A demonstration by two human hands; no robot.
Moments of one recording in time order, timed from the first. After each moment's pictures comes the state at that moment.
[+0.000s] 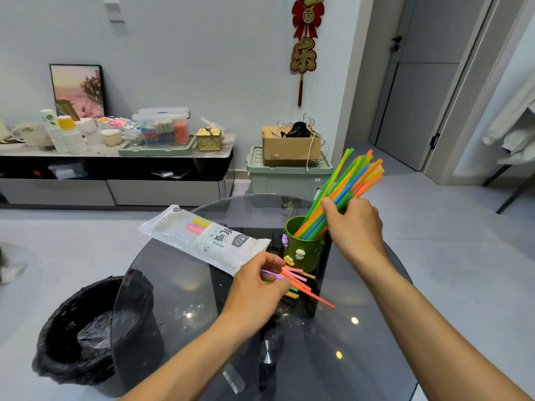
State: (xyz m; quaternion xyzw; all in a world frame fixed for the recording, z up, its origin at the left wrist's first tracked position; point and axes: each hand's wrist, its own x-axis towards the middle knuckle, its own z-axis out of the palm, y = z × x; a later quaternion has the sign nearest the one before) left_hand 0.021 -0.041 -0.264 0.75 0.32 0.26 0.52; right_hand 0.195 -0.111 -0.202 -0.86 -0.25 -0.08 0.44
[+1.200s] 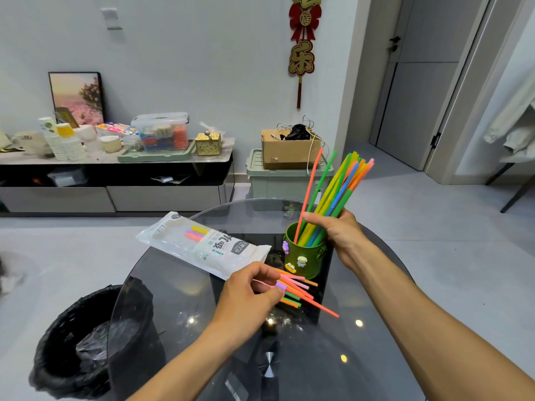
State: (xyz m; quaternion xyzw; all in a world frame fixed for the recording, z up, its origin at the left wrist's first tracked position) left_hand 0.012 -0.027 -0.264 0.76 0.30 0.24 0.53; right_hand 0.240 -0.073 -0.241 -0.64 -0.18 0.25 0.70
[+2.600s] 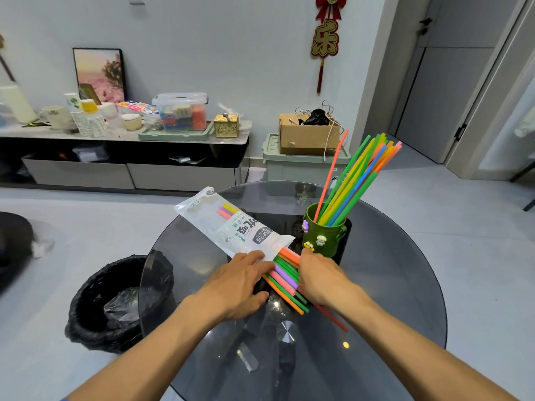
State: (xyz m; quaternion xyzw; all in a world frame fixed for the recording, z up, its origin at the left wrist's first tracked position) left_hand -0.022 0.024 -0.295 0.97 0.21 -0.01 0.10; right_hand 0.122 -0.090 -0.277 -0.89 -0.44 0.13 0.07
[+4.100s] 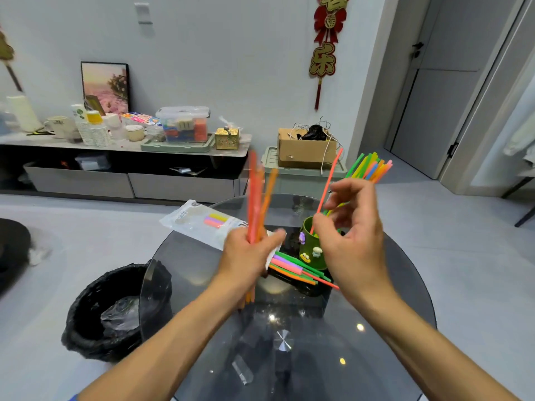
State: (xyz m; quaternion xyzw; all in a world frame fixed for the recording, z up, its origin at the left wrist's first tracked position) left_hand 0.004 -0.006 -0.234 0.67 0.29 0.39 0.56; right_hand 0.090 -0.133 -0.173 -0.64 -0.41 -0.05 0.65
